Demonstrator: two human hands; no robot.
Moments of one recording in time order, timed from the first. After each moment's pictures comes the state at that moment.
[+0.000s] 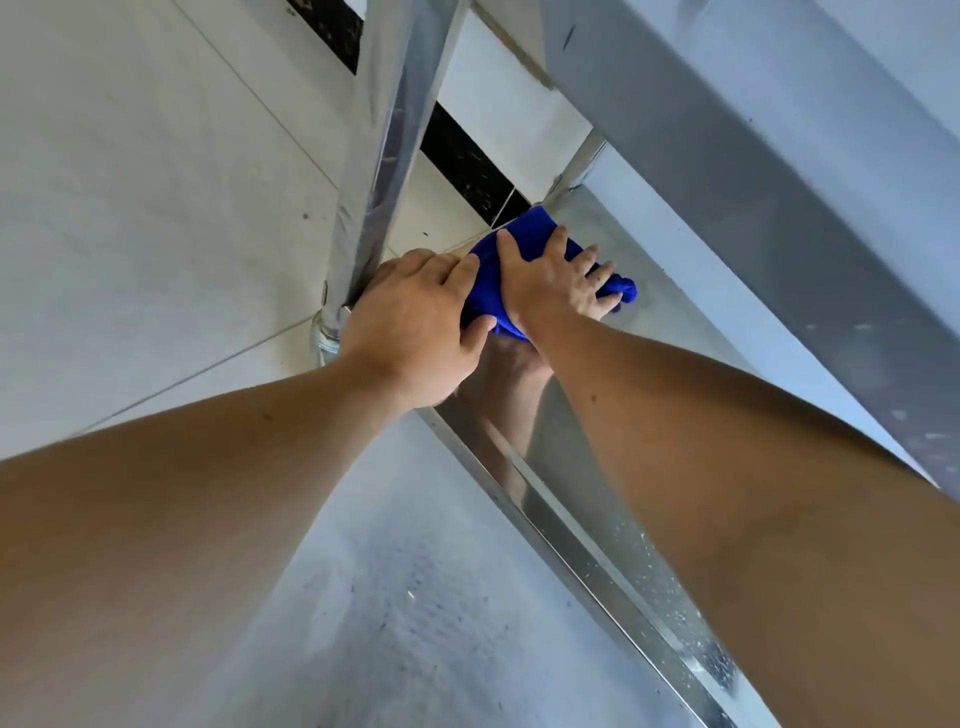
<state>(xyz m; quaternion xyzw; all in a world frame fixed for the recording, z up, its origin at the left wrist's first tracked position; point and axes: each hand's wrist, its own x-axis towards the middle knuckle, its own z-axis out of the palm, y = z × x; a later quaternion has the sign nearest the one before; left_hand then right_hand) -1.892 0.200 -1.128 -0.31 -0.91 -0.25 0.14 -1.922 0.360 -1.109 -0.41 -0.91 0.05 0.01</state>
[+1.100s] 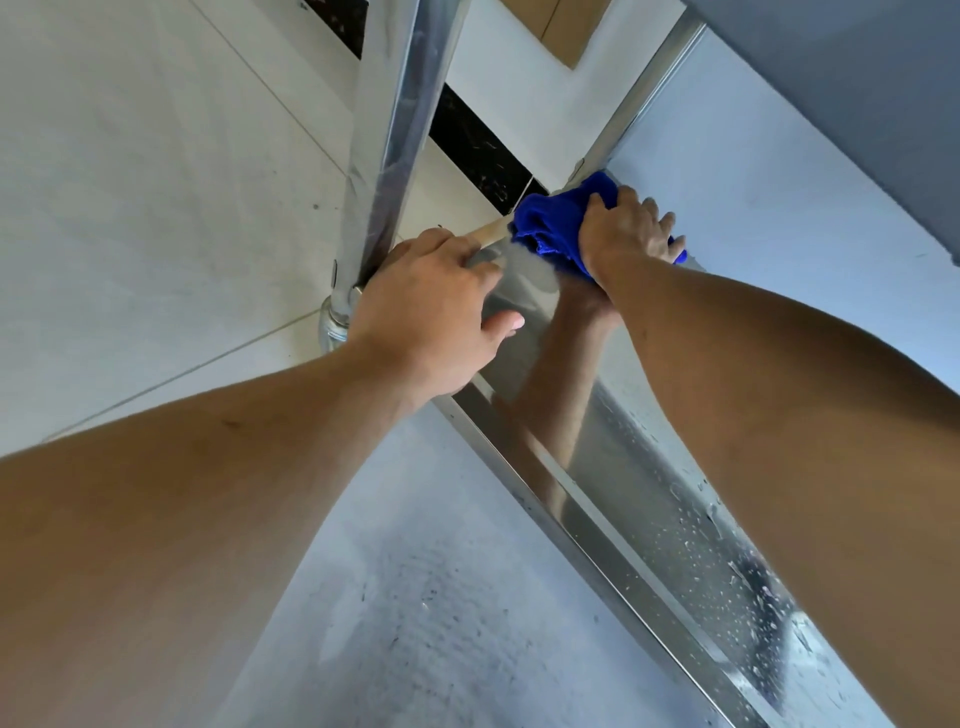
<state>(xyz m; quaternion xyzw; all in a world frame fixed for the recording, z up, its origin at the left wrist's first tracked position) -1.892 0.202 -1.132 -0.32 -0.89 -0.27 0.16 -1.963 0.441 -1.103 -0.40 -0.91 0.05 0.06</state>
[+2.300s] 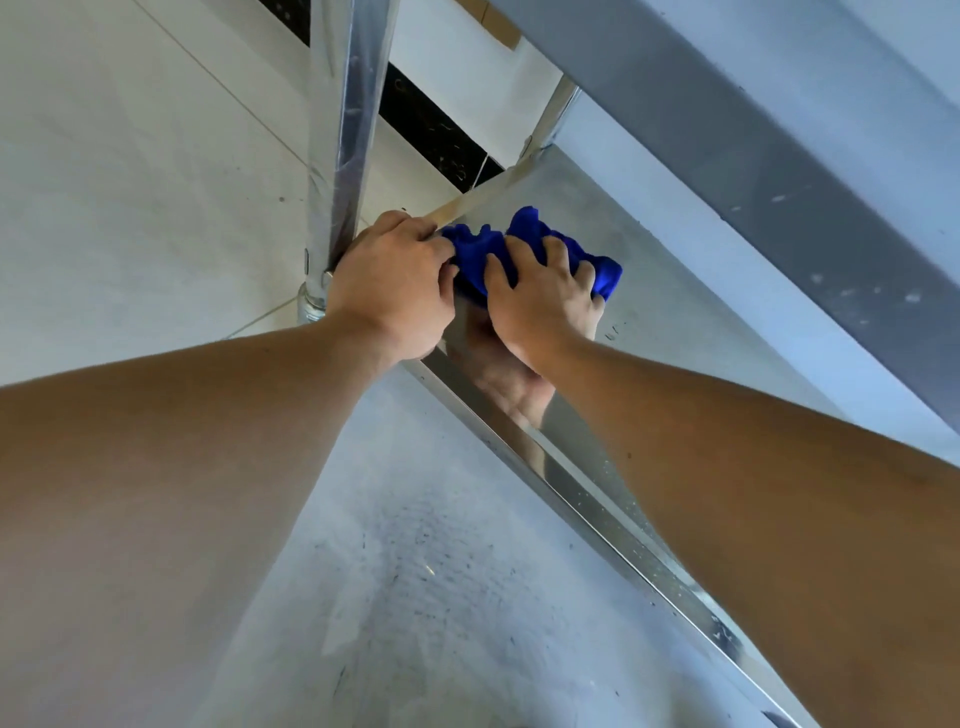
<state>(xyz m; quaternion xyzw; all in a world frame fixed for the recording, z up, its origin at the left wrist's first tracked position) -1.893 0.200 -1.125 -0.31 -0.90 -0.27 0.13 -1.837 0.347 -1.103 -0.28 -0.96 0.04 0.06</state>
